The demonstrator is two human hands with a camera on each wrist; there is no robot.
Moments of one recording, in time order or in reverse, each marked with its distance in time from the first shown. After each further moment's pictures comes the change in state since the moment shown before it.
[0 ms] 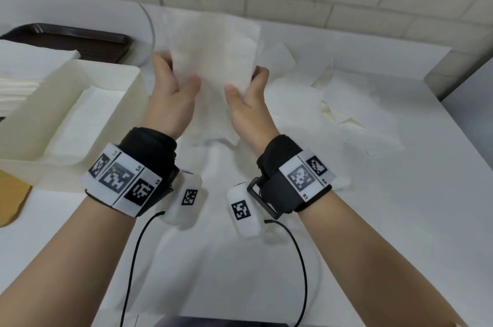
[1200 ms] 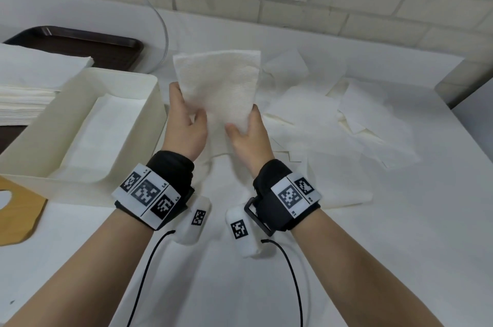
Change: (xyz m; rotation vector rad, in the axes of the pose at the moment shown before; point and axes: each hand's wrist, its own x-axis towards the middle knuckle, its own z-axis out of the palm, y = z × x) left_hand 0.004 -0.041 -0.012 0.010 0.034 0.008; right_hand 0.001 0.032 0.033 -0.095 0.051 0.136
